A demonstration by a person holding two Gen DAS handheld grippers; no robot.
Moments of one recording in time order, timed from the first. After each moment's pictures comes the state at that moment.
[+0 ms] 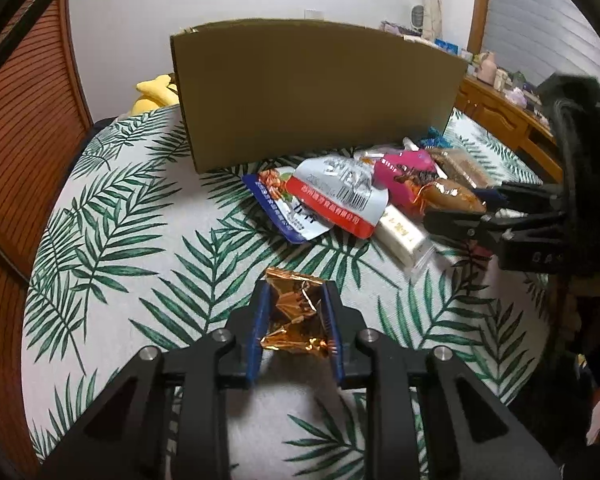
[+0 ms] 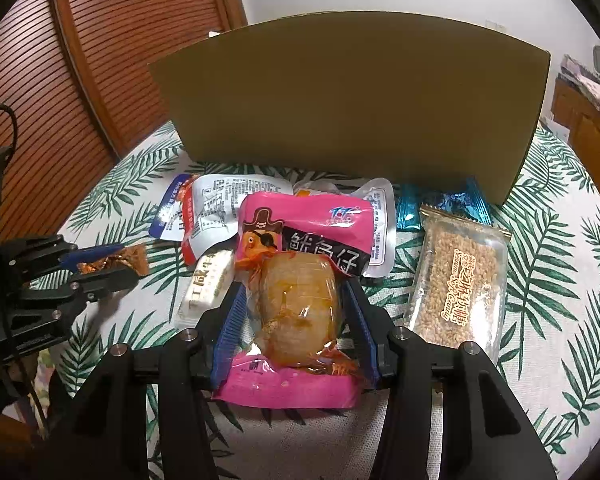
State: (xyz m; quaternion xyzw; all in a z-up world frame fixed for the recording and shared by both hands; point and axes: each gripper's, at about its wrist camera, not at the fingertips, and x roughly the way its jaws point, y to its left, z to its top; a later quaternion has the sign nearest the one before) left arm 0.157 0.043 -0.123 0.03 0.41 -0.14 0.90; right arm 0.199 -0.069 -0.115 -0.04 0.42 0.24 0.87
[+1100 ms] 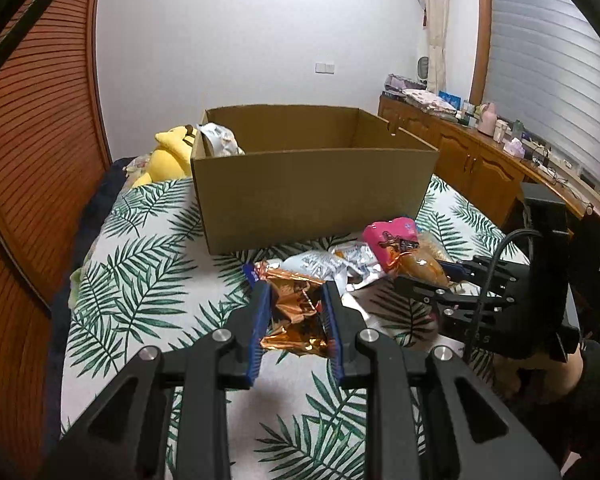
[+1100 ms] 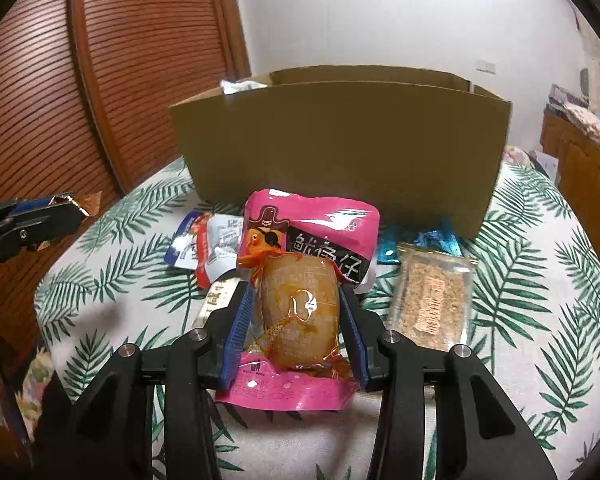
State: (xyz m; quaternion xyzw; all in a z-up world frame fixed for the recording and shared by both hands) left arm 0.130 0.033 -0.044 0.00 0.32 -0.12 0.94; right arm 0.176 -0.080 -0.092 -0.02 0.34 0.23 0.91
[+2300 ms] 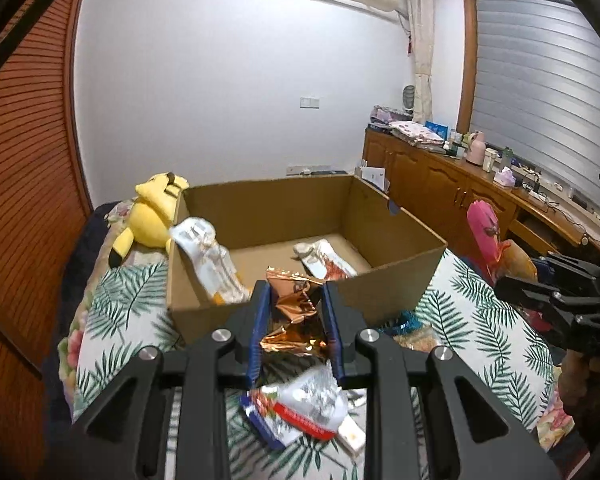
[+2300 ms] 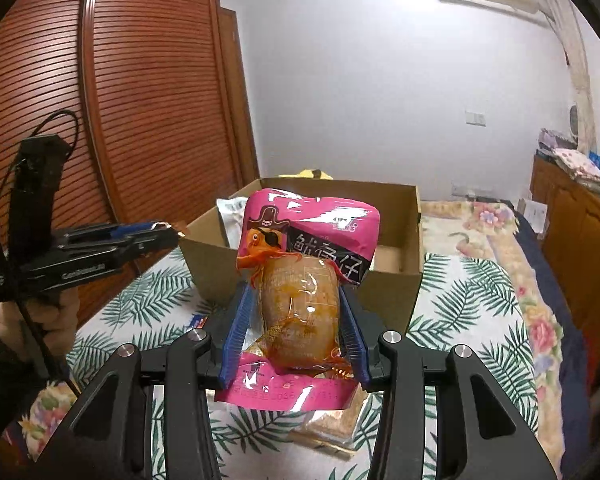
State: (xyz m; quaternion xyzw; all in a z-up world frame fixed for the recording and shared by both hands) left arm 0.222 0.022 0.014 0.00 0.27 -0.15 0.95; right arm 0.182 -0.120 0.021 -0.03 0.25 0.24 0.94
